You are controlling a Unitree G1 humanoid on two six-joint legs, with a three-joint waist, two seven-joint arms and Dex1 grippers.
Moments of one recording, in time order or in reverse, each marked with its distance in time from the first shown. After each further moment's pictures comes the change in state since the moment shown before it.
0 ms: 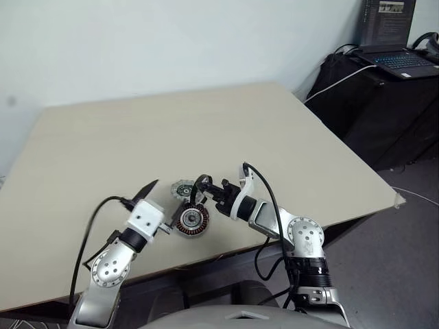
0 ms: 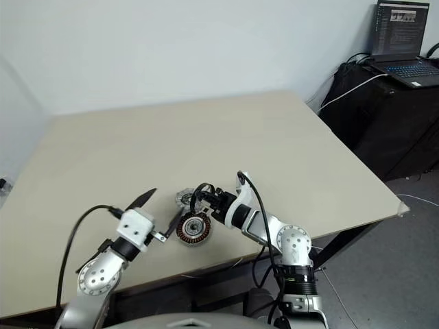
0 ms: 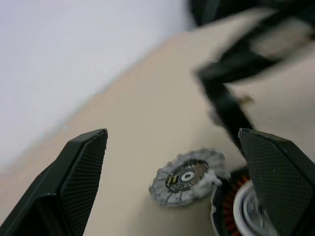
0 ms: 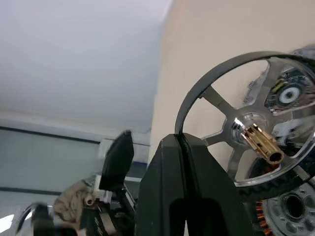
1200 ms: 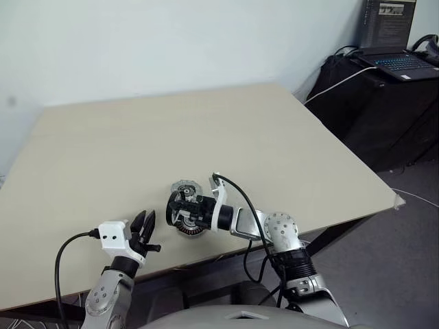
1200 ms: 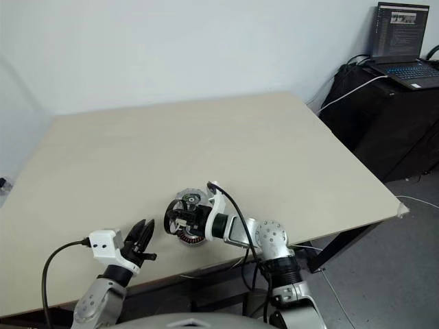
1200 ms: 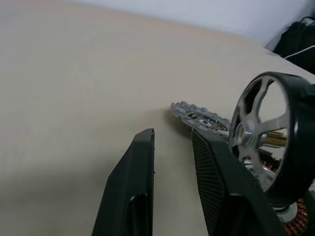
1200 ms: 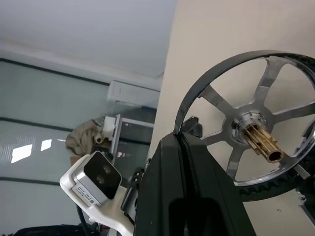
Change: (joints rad) left arm 0.167 -0.173 0.067 -0.002 -0.326 0.143 0.033; right arm -0.076 0.002 0.181 0.148 -0.083 0.045 0.198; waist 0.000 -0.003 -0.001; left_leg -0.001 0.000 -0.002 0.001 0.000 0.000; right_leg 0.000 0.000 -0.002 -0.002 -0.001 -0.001
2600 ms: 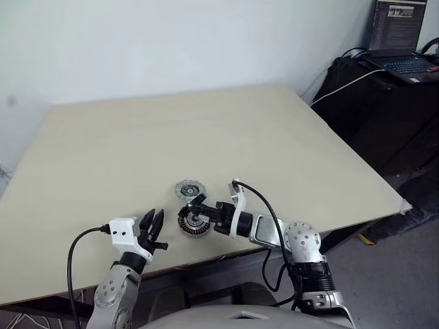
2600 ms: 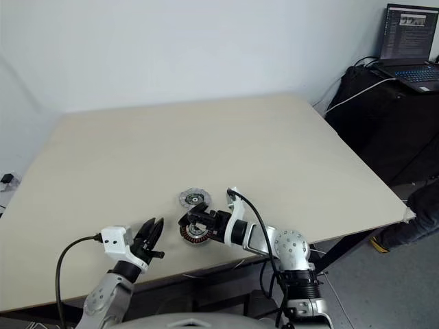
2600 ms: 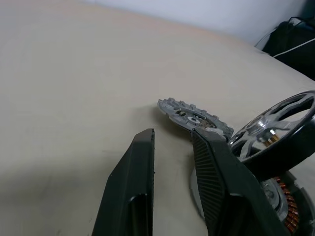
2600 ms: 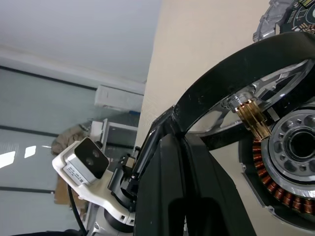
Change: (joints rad) left arm -0.055 0.000 -0.027 0.076 0.000 -0.006 -0.022; right arm 0.122 -0.081 -0.115 -0.136 -0.080 0.086 0.053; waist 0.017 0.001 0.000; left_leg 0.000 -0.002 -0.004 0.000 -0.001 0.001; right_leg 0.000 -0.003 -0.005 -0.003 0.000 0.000
